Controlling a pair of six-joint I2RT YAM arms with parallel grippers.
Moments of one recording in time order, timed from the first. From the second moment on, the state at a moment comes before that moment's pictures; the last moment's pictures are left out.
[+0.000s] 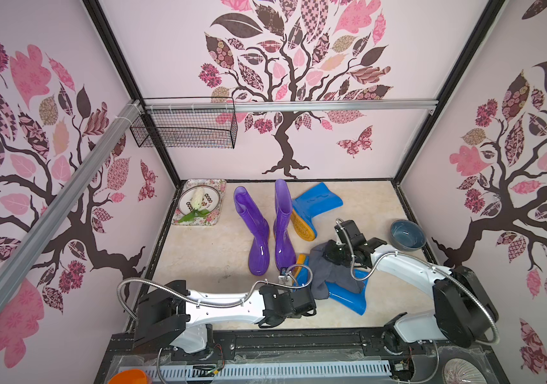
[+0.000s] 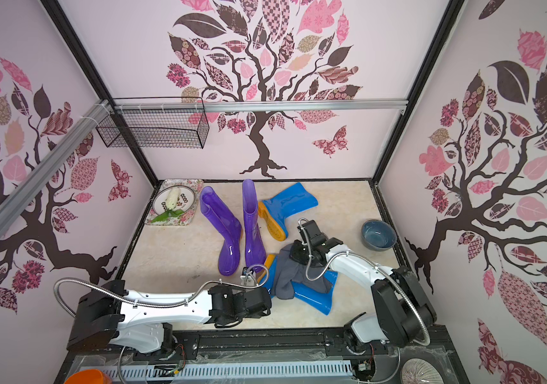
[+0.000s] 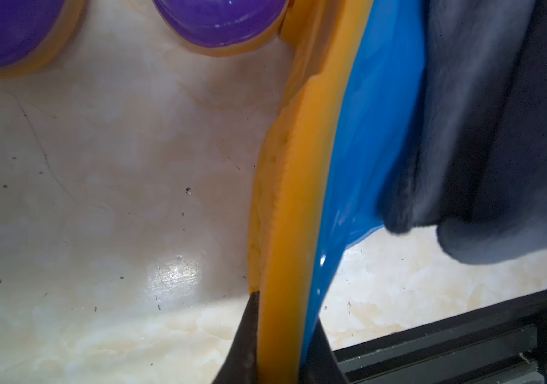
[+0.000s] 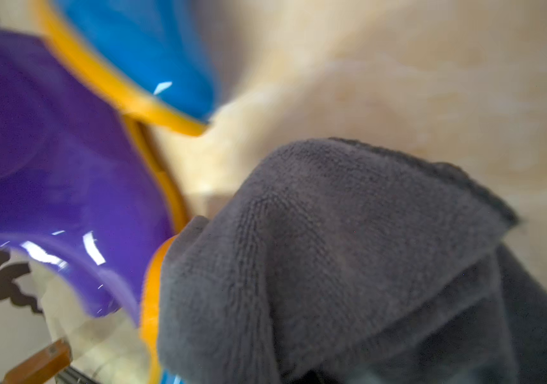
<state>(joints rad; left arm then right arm) -1.35 1.46 0.85 -0.61 -0.32 -1.21 0.44 1.40 0.74 -0.39 -0.15 0.87</state>
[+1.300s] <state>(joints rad) -1.47 1.72 1.23 -0.54 -0.38 -0.26 0.41 0.88 2.03 -1.47 0.38 0.61</state>
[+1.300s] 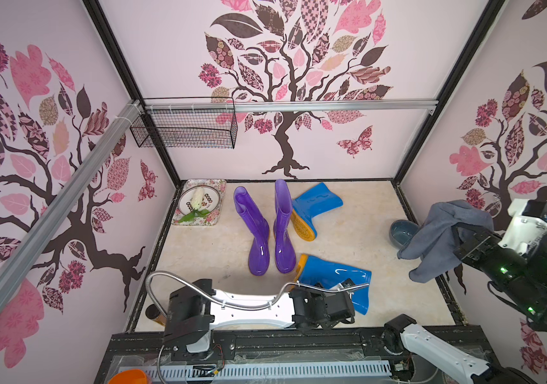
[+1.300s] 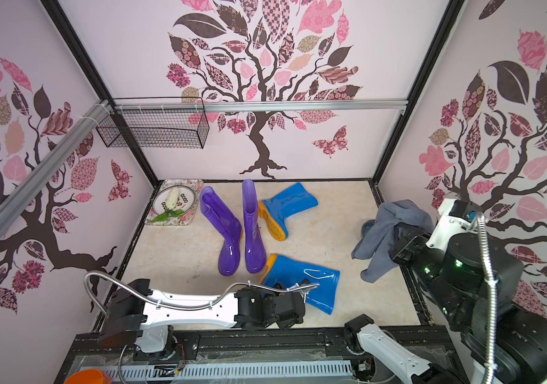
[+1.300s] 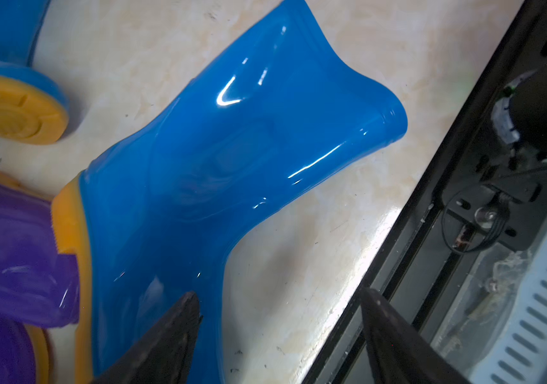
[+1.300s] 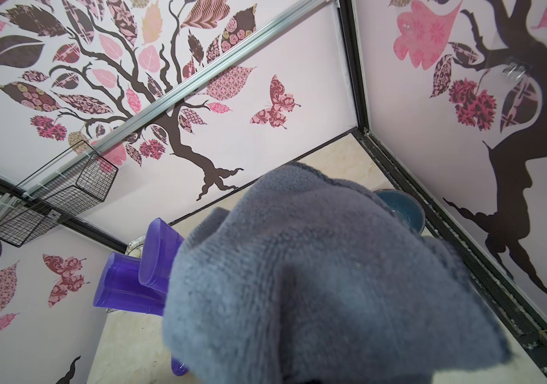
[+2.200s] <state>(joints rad) -1.40 2.14 1.48 -0.36 -0.39 0.19 0.55 0.81 2.14 -1.57 0.35 0.60</state>
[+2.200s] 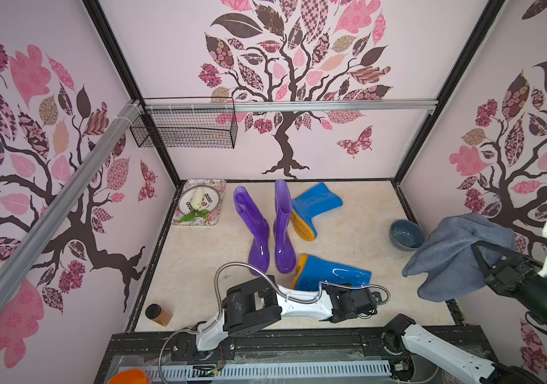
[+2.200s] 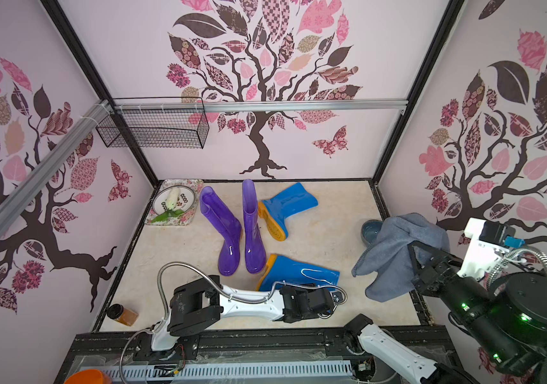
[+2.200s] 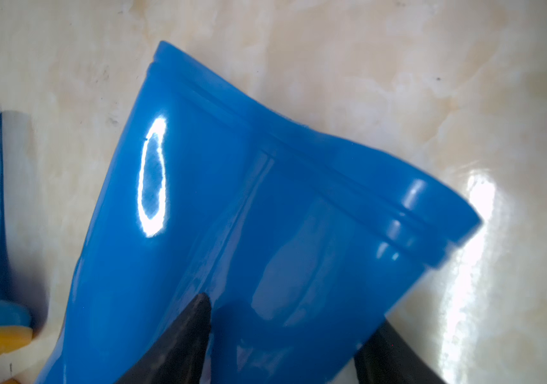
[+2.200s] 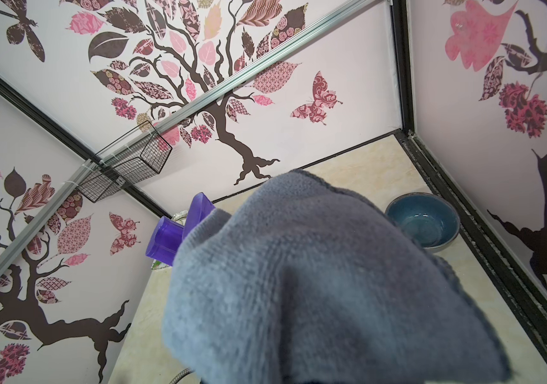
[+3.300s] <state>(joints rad) -1.31 1.95 1.72 -0.25 -0.41 0.00 0.60 0.88 2.35 -1.55 0.64 0.55</state>
